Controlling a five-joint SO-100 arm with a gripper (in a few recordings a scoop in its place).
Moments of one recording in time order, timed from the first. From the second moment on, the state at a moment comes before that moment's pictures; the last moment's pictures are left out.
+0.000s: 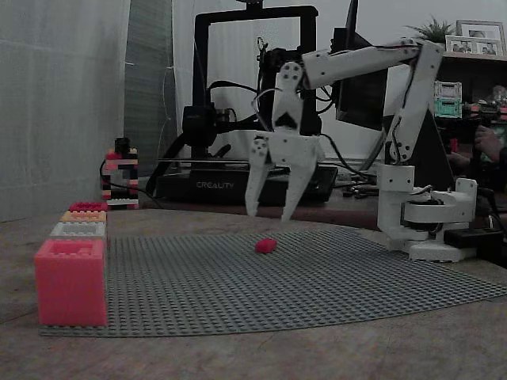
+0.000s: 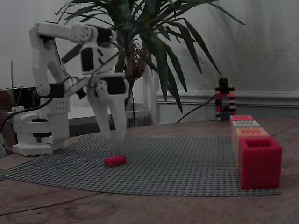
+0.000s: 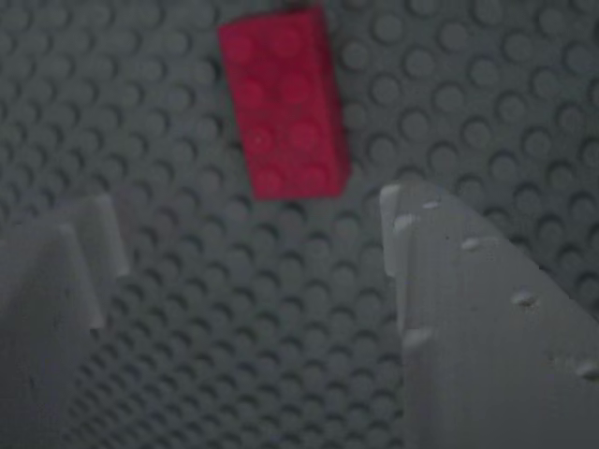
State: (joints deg) arm 15.7 102.7 117.3 74.6 7.1
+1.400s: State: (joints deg) arm 17.3 88.2 114.4 68.9 -1.8
